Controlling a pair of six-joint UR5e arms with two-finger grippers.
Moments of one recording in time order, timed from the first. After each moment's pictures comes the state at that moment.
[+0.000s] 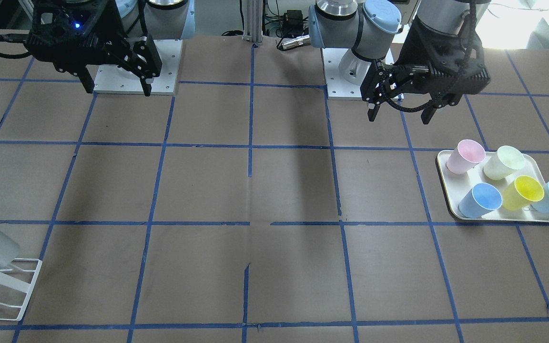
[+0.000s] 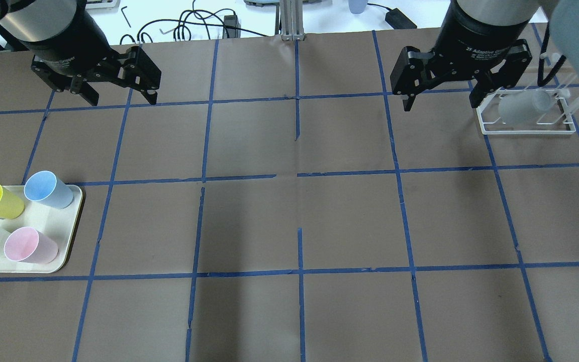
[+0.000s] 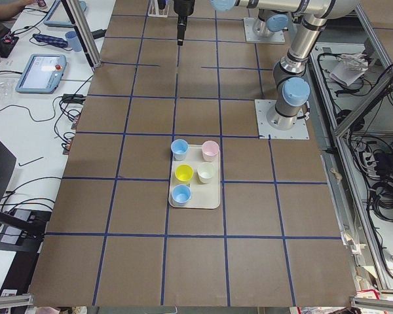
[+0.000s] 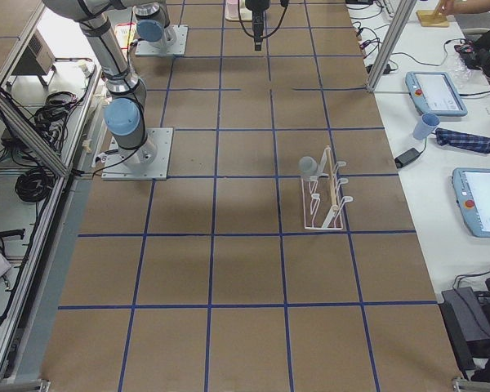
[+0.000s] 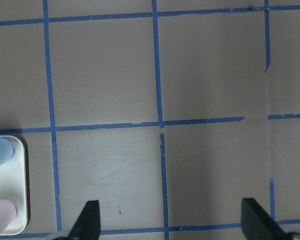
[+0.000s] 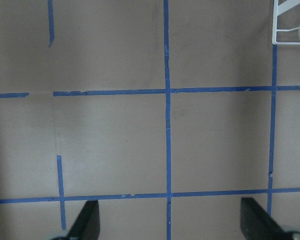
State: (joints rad) left arm -1.55 -1.54 -1.52 -1.53 1.56 0.06; right arm 1.65 -1.61 1.48 -1.49 -1.60 0.09
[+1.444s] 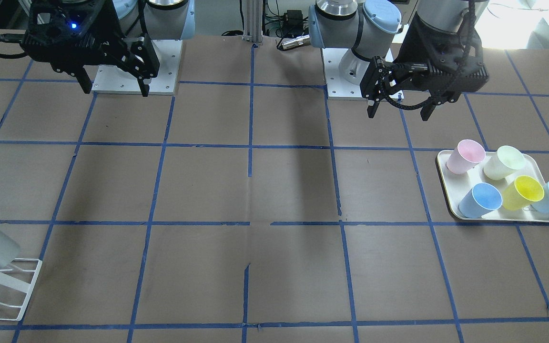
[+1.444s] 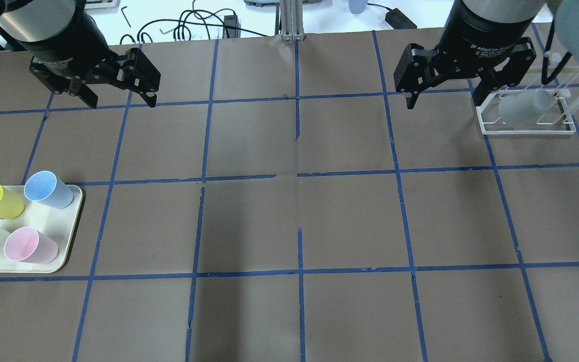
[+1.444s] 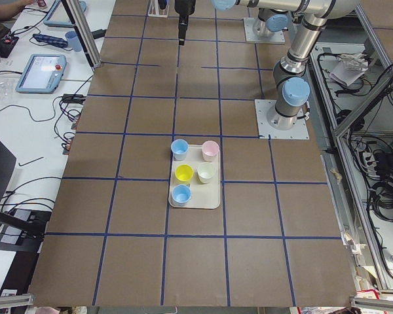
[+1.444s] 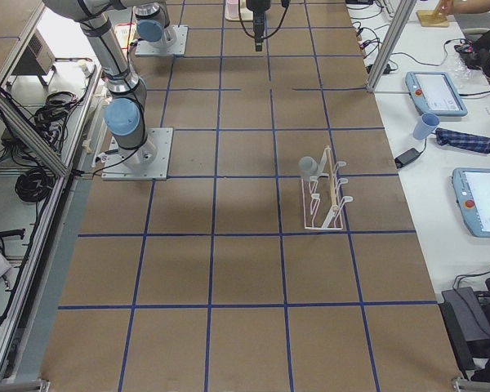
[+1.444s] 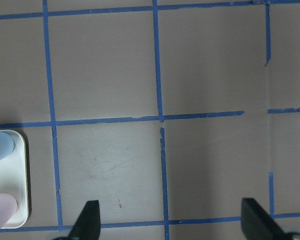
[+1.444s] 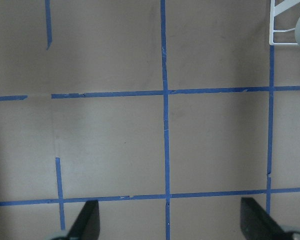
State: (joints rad) left arm -1.55 -1.54 -1.52 -1.56 1.56 0.06; right arm 1.64 -1.61 1.48 -1.49 -1.60 0.09
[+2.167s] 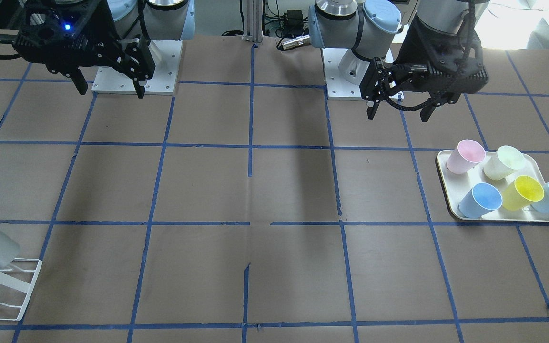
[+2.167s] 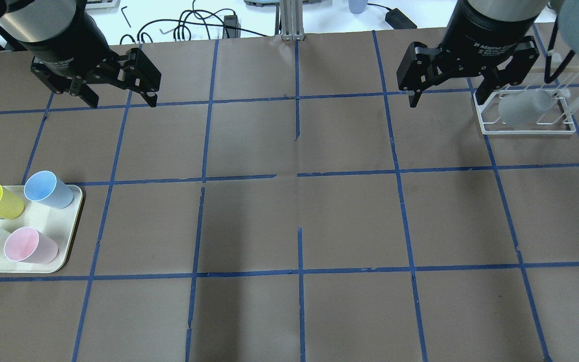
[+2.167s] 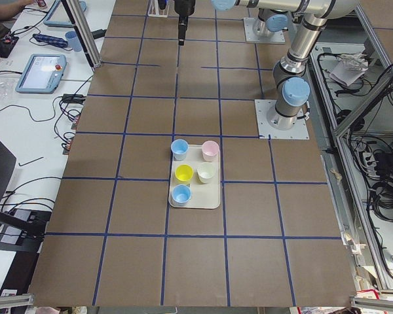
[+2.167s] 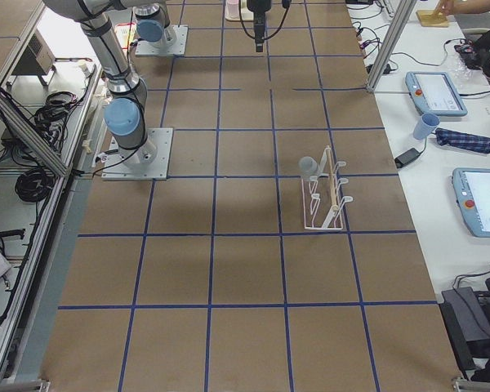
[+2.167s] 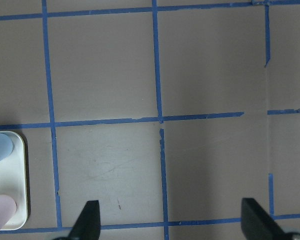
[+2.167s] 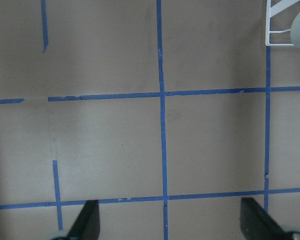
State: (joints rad) left arm -1.55 -1.54 -1.52 -1.55 1.56 0.06; right arm 1.62 -1.61 1.48 -1.49 -1.60 0.09
